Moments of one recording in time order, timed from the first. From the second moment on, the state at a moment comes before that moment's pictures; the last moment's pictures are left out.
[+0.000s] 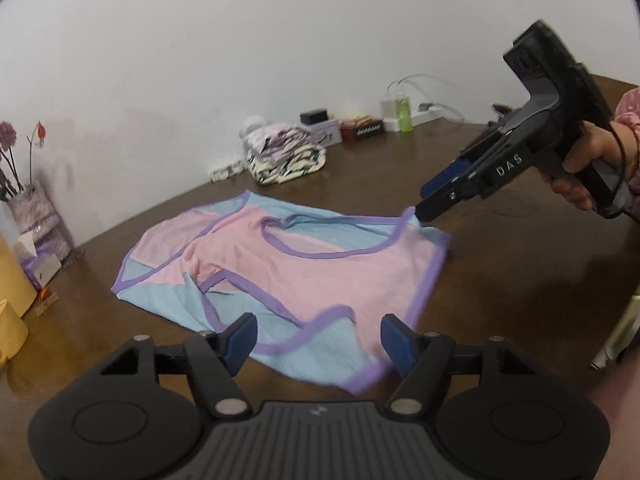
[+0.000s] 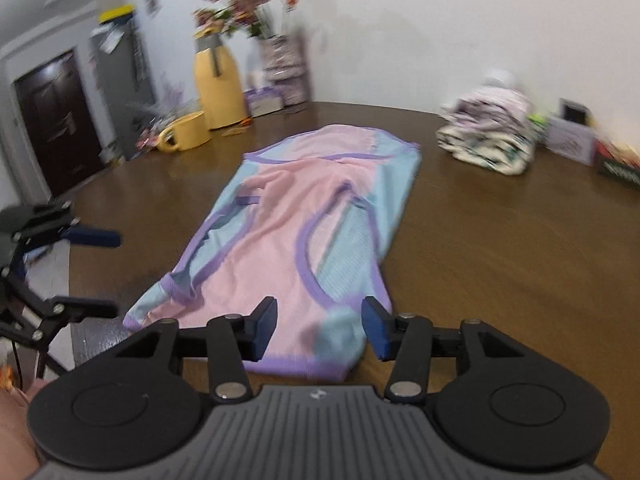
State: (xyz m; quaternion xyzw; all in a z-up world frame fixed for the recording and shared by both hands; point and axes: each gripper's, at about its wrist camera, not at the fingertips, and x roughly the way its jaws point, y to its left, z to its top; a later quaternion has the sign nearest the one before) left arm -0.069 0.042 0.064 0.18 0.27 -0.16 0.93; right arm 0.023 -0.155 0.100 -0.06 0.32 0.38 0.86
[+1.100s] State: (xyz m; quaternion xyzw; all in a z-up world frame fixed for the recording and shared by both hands) left arm 0.011 0.040 0.045 0.19 0.45 -0.23 0.84; right arm 0.092 -0.121 0.094 -0.20 0.46 0.52 0.69
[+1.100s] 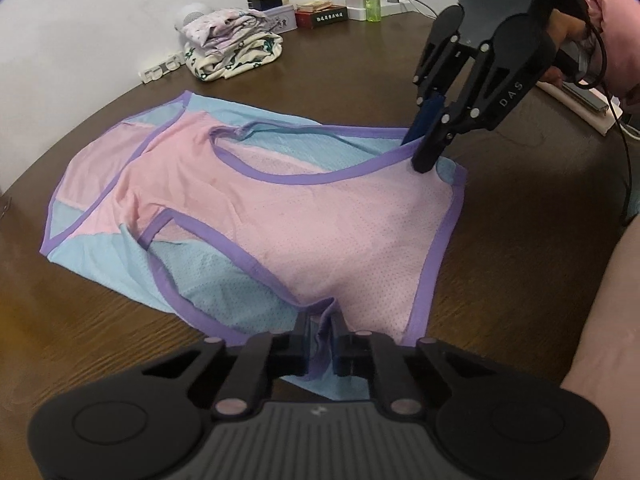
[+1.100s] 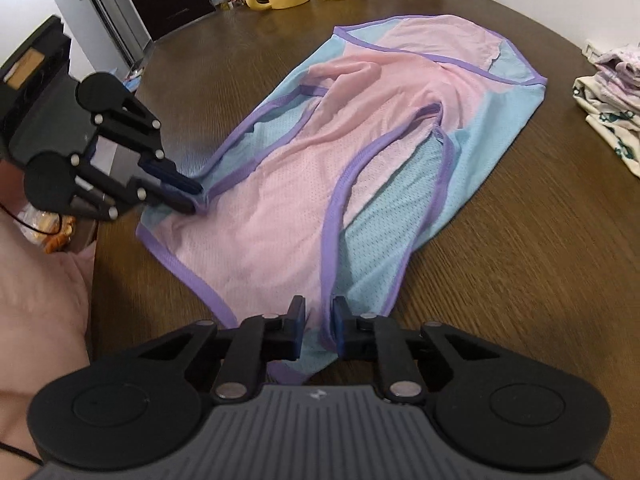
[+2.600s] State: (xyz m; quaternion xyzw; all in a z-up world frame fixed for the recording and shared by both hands) left arm 0.027 0.097 0.070 0.11 0.39 -0.19 0.89; right arm 0.142 -0.140 0.119 -0.09 0.37 0.50 0.78
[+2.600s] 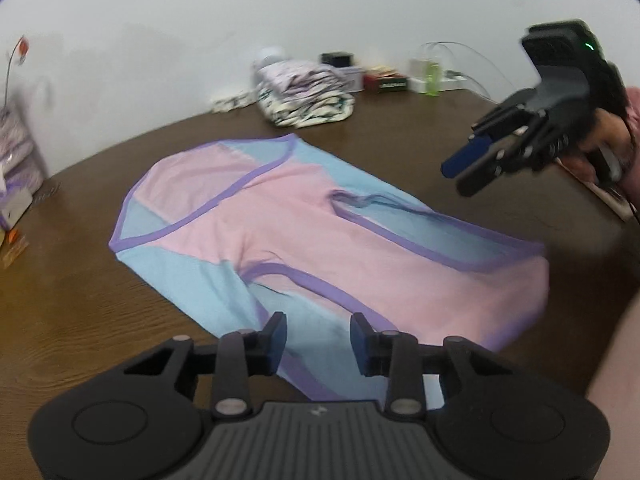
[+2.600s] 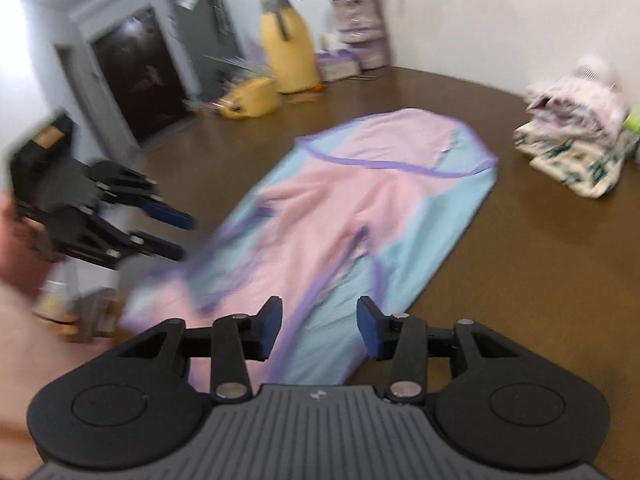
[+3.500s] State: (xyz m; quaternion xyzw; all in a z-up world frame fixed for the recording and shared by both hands) left arm 0.067 0.082 0.050 0.16 0.43 -0.18 0.87; right arm 0.148 -0.060 0.088 -0.26 0.32 0.46 0.79
